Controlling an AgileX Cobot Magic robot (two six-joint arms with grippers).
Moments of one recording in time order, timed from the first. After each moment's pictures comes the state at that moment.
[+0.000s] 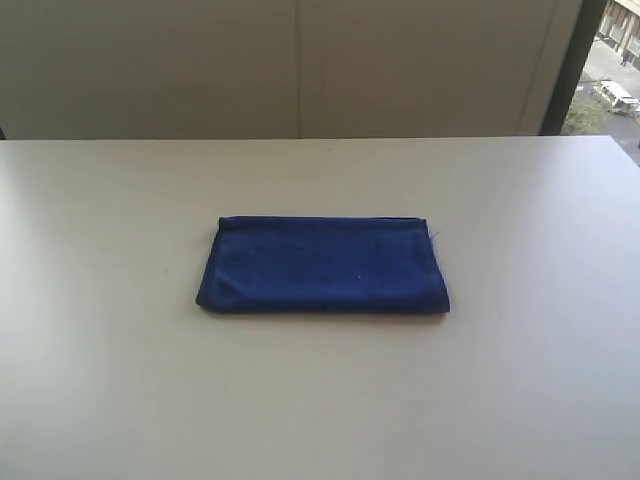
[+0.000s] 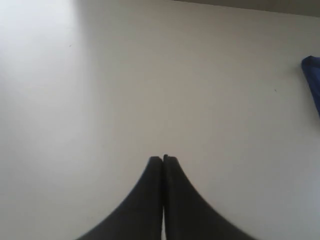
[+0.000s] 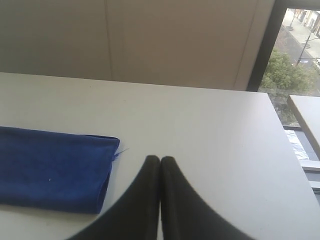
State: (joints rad) left arm 0.13 0.02 0.02 -0.12 0.40 0.02; right arm -0.06 0.57 -0.60 0.03 0.41 -0.04
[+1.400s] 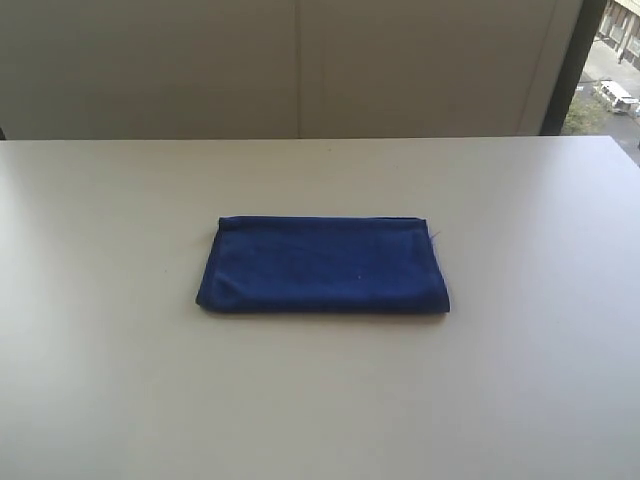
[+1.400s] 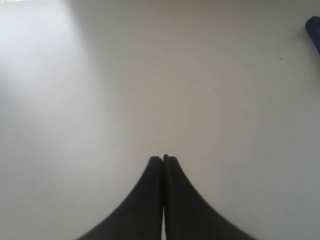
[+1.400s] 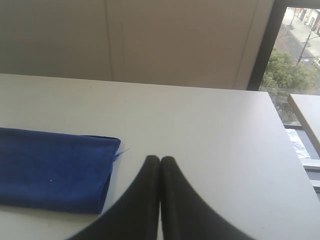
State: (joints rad) left arm 0.13 0.02 0.02 -0.12 0.43 0.20; right arm -0.06 0.57 -0.60 0.03 0.41 -0.03
